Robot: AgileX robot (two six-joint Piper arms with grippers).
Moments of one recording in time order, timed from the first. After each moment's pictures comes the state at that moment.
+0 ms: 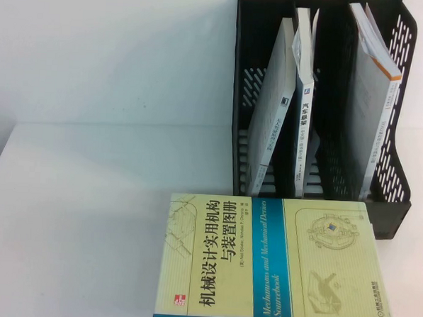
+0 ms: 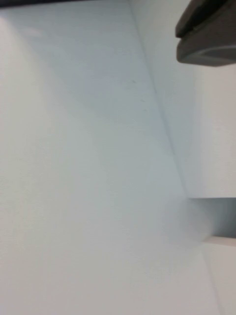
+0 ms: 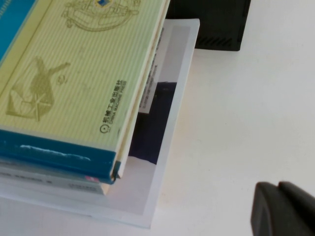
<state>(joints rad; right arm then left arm) 0.21 0.47 -0.31 0.11 0.65 -0.03 -0.18 0.46 -0.36 0.10 0.05 0.07</state>
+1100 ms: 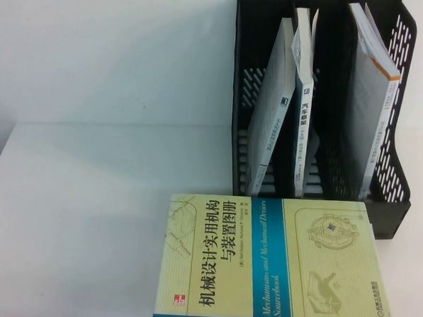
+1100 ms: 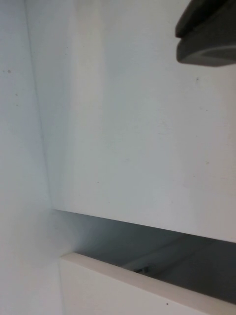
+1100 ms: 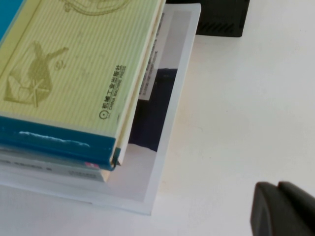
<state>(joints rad) 0.21 0.47 -0.31 0.11 0.68 -0.03 -0.10 -0.01 0.02 0.02 0.35 0.00</state>
